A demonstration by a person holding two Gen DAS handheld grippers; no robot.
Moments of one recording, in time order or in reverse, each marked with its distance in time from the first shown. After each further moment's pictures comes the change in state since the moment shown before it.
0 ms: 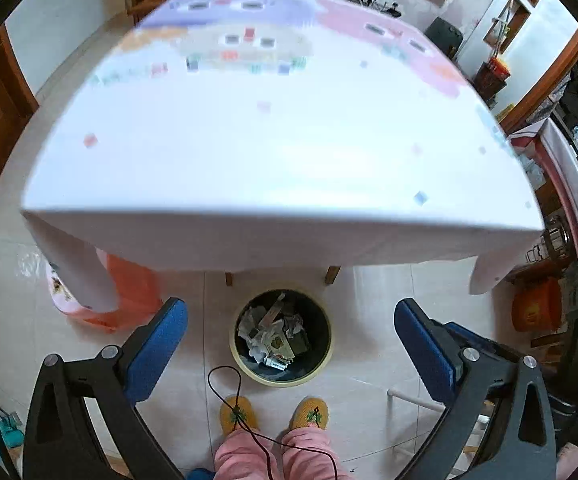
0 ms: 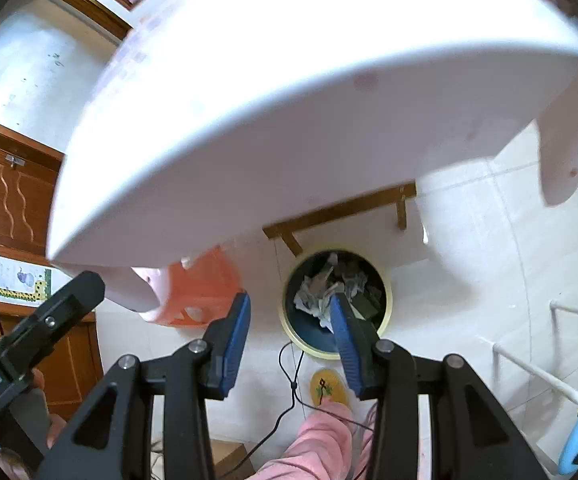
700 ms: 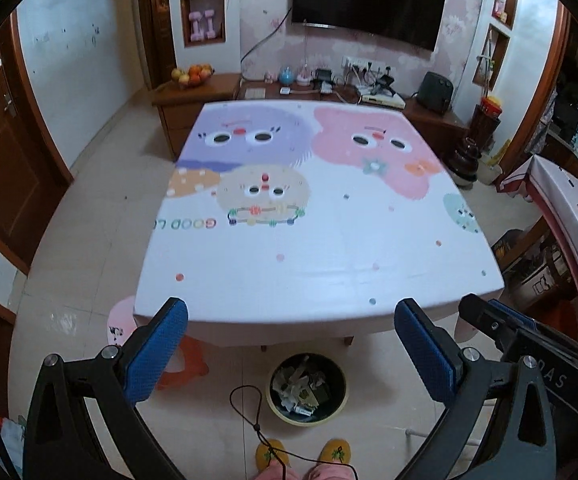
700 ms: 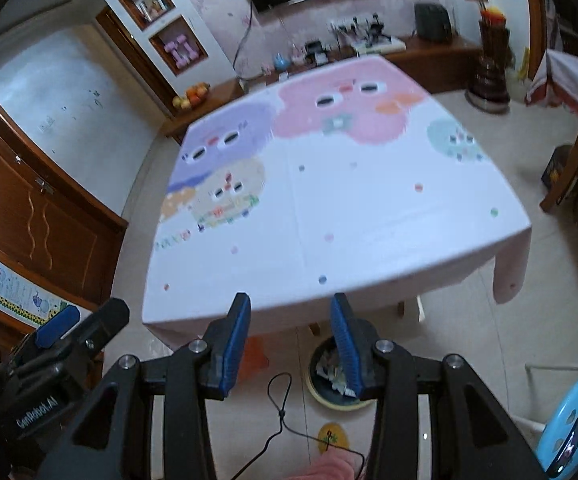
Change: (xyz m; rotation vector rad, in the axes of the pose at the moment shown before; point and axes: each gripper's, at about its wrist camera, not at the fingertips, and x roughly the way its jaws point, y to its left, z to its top) left arm -0.175 -0.032 0.048 0.078 -0.254 0.111; right arm -0.182 0.086 0.039 -0.091 -0.293 0.001
